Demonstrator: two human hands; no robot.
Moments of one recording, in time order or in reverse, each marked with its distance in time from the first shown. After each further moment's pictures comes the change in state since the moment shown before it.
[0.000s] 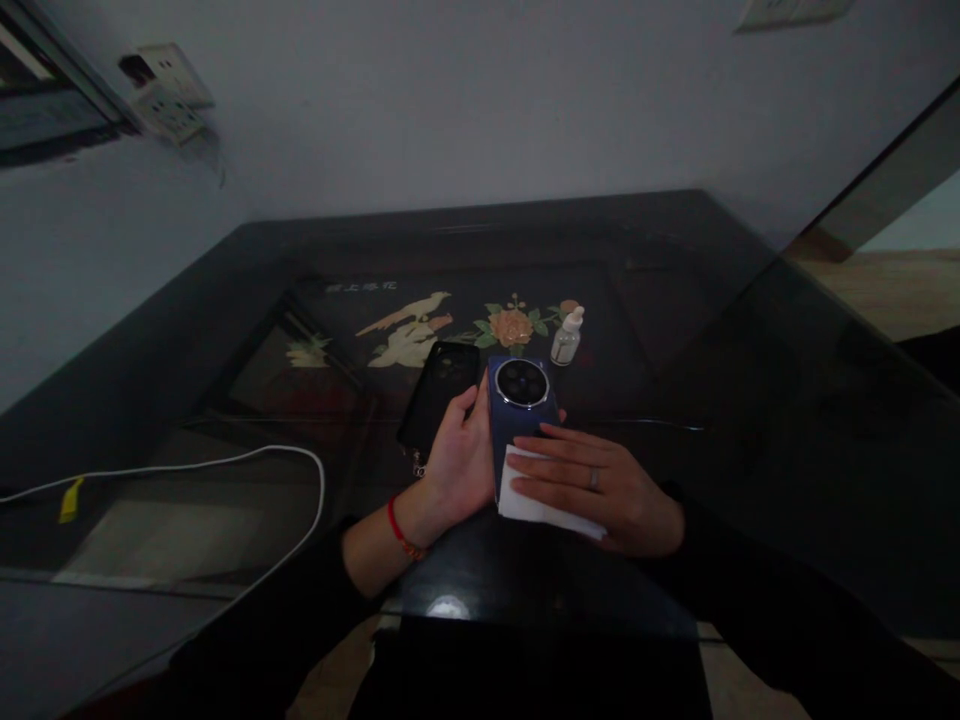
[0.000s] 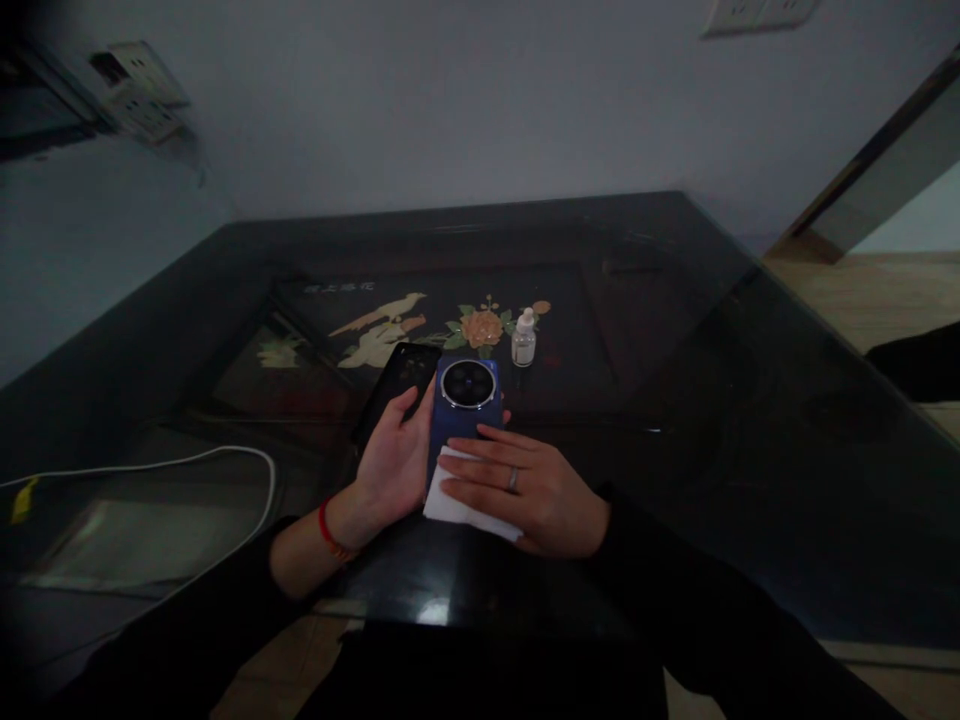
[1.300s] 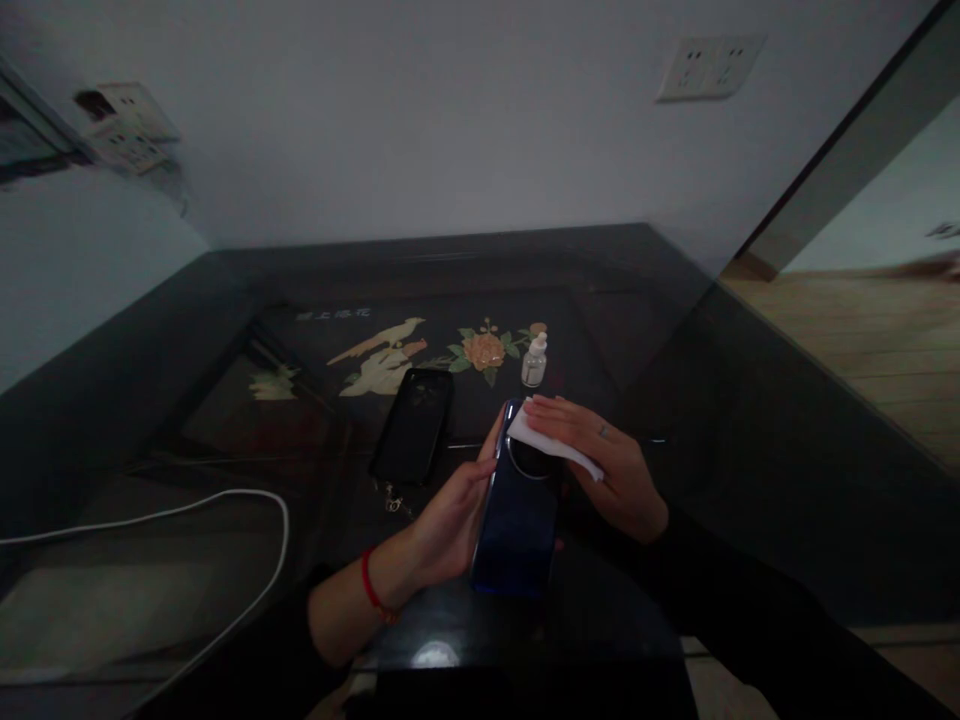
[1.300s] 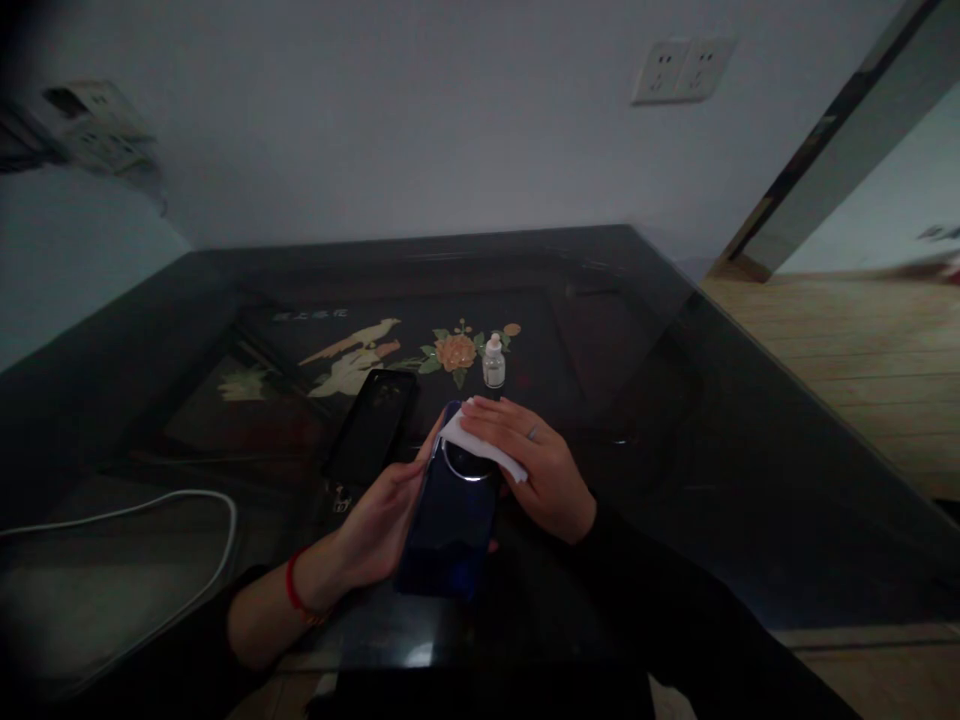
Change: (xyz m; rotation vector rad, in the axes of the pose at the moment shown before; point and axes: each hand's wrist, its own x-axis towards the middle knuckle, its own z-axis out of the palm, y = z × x) left_hand -0.012 -0.020 -0.012 0.166 -0.231 -0.203; right_hand -0.004 0.012 -0.017 0.056 0.276 0.405
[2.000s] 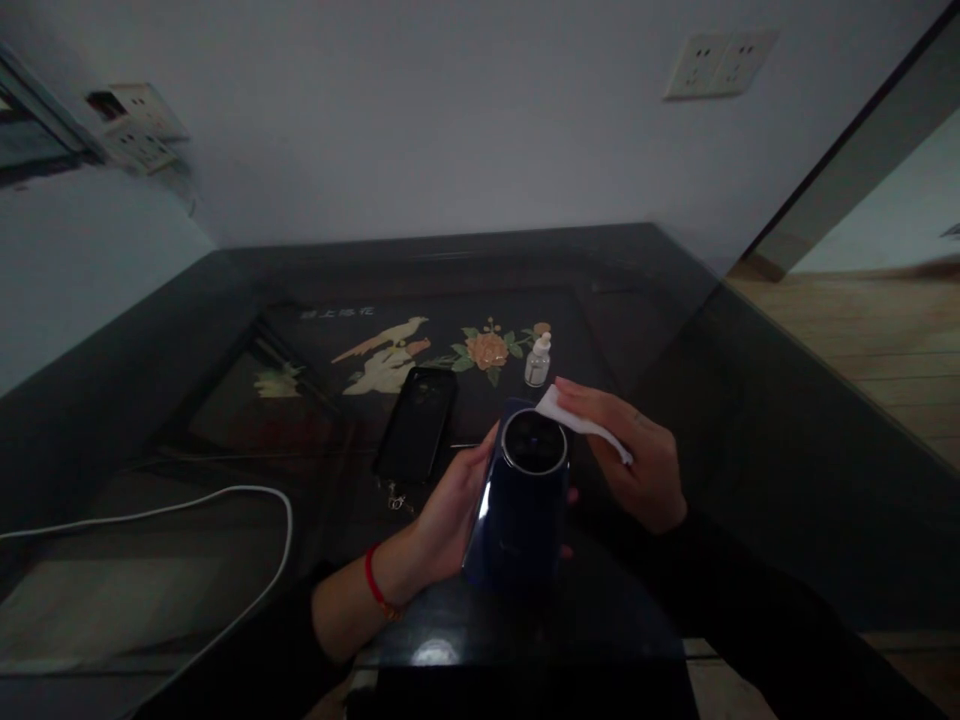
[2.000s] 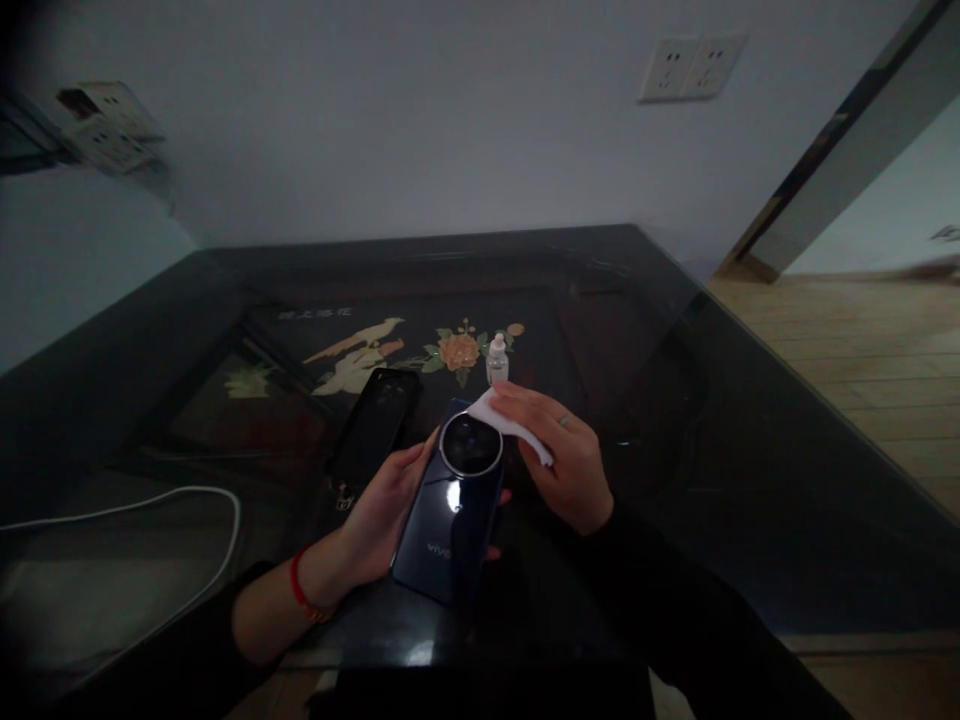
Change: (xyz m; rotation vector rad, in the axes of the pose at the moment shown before) left_hand 0.003 0.004 0.001 -0.065 -0.025 -0.095; right_hand 0.001 0.000 -0.009 -0.080 0.173 0.065
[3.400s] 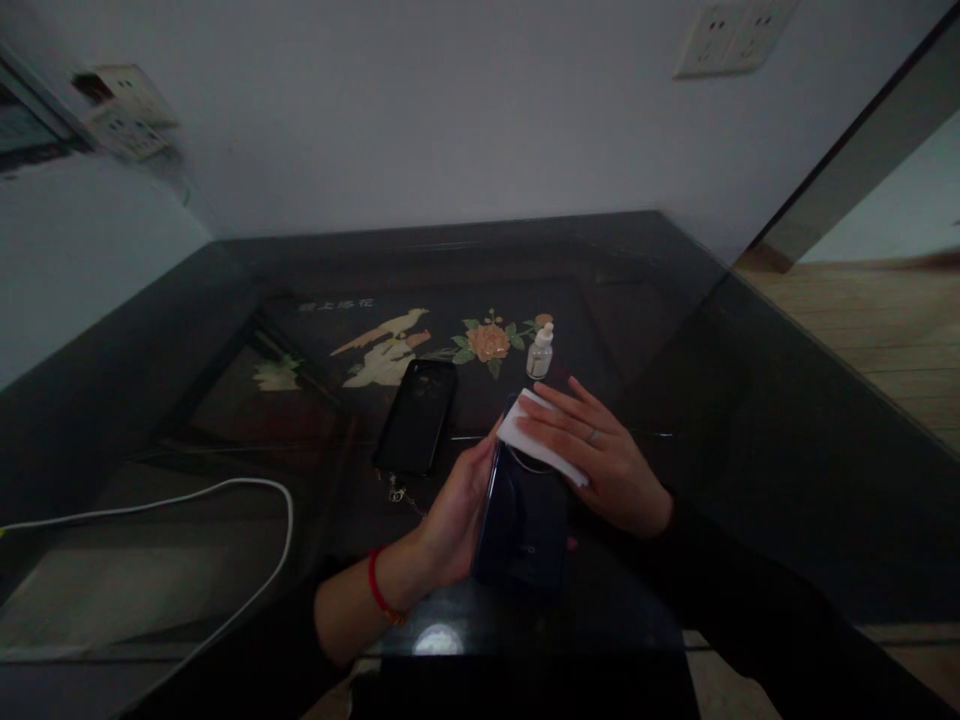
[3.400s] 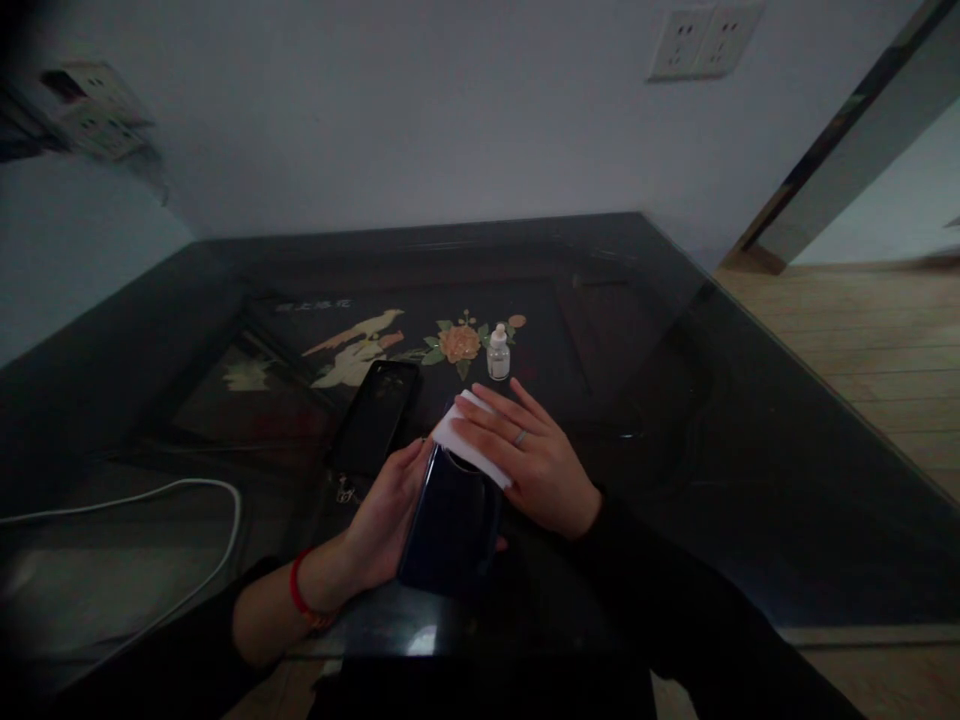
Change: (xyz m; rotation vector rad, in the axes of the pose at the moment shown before) left_hand -0.001 -0.010 0.008 0.042 0.133 0.086; right_hand -0.003 0.002 0.012 -0.188 -0.233 -0.246
